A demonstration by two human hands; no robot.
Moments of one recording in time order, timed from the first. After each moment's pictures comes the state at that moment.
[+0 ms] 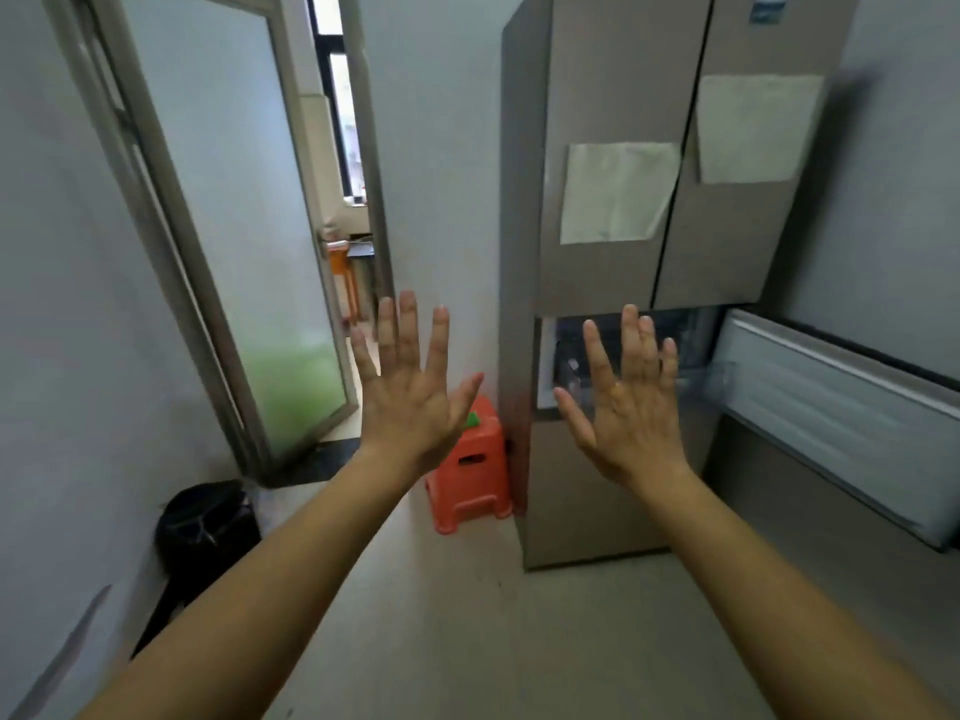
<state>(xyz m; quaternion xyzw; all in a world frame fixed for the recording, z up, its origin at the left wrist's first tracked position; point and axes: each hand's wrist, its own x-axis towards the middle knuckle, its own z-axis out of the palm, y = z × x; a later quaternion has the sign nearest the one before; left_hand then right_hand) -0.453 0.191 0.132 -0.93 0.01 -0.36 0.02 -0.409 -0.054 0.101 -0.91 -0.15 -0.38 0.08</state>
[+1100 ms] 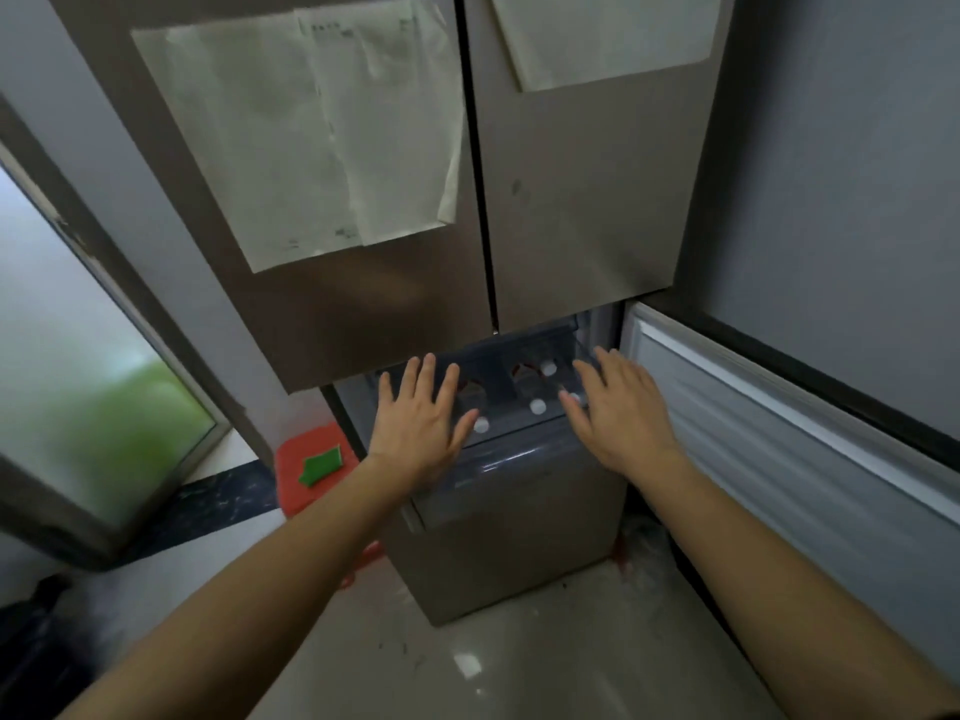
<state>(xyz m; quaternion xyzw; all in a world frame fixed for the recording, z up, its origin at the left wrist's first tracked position) 0.068 -0.124 0.019 -0.99 0.11 -0.07 0.08 0.068 -0.379 -0.011 -0.98 -0.07 -0.17 0.09</state>
